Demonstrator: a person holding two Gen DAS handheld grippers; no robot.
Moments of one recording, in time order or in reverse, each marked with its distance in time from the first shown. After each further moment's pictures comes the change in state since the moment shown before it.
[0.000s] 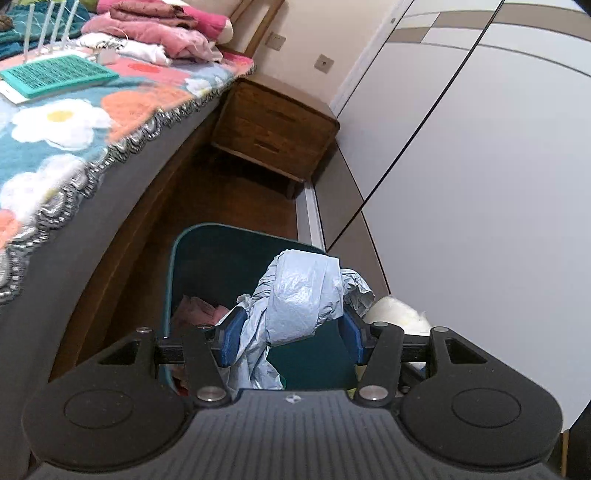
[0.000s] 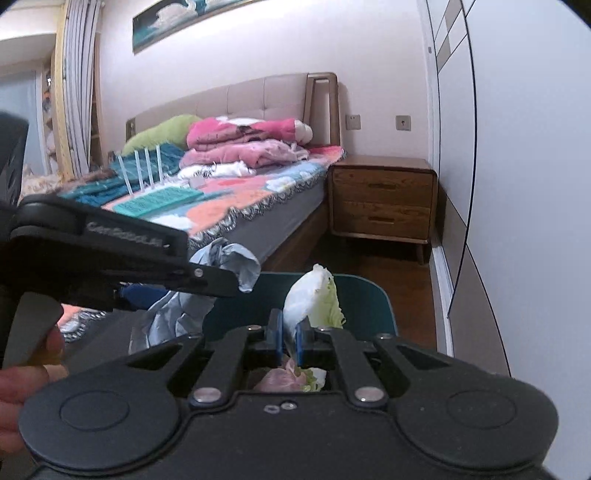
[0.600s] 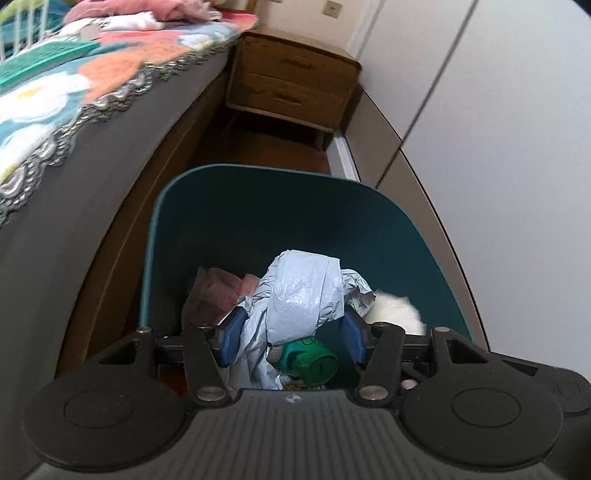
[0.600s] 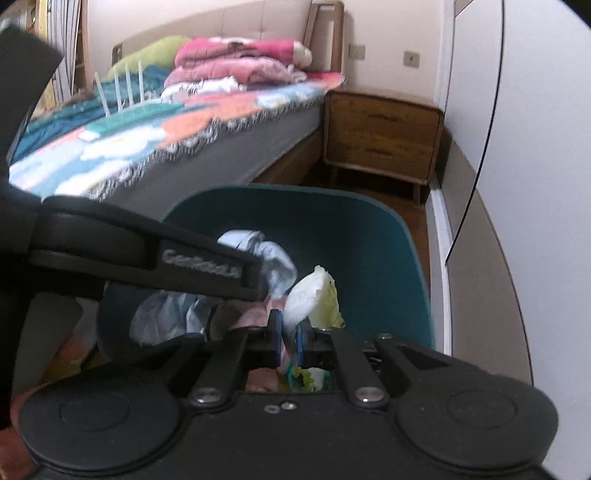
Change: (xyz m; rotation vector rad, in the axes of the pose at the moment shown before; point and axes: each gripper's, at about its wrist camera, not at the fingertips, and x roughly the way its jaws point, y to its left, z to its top) left arm 0.076 -0.004 -0.023 0.126 0.144 0.145; right arm 0.069 0.010 -0.022 -0.057 0.238 -0.047
